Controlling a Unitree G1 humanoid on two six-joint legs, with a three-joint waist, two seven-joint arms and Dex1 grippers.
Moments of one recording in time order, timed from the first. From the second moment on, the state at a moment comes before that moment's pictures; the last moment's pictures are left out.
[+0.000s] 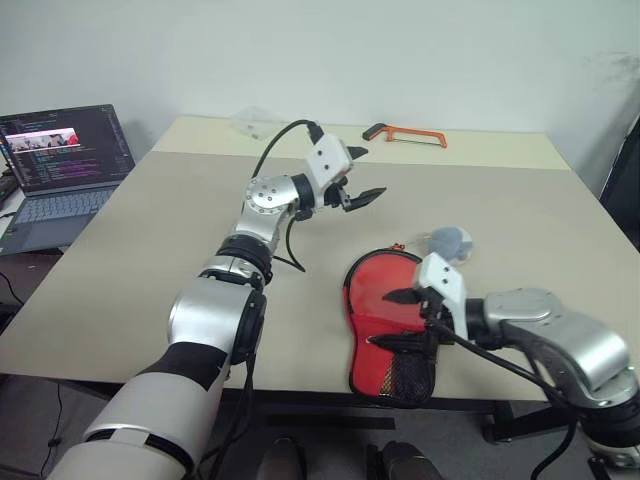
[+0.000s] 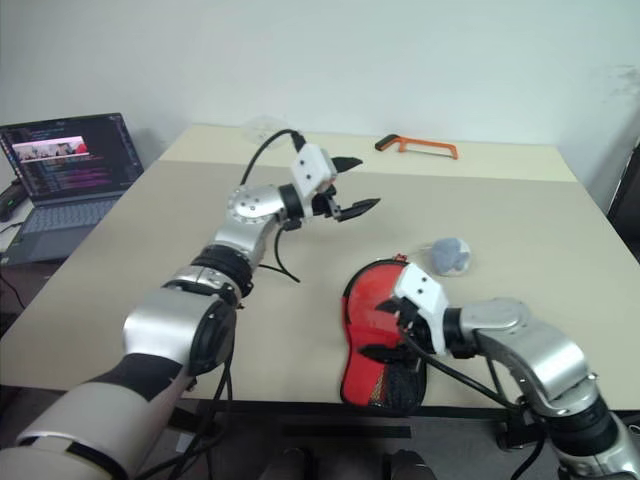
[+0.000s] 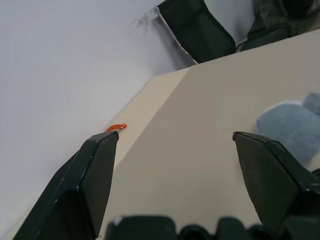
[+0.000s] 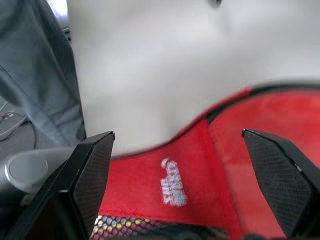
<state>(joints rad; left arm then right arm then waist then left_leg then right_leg) -1.32 0.26 0.03 1.30 0.04 -0.53 -0.98 -0.43 -0.68 0.08 -0.57 0.52 1.02 0.86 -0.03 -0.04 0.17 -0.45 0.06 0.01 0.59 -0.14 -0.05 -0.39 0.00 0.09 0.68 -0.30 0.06</state>
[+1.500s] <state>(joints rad) -0.60 0.11 -0.31 0.21 -0.08 0.53 -0.82 -0.81 -0.34 -0.17 0.44 0.26 0.86 0.23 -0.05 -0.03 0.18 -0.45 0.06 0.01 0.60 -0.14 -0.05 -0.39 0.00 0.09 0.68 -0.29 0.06</state>
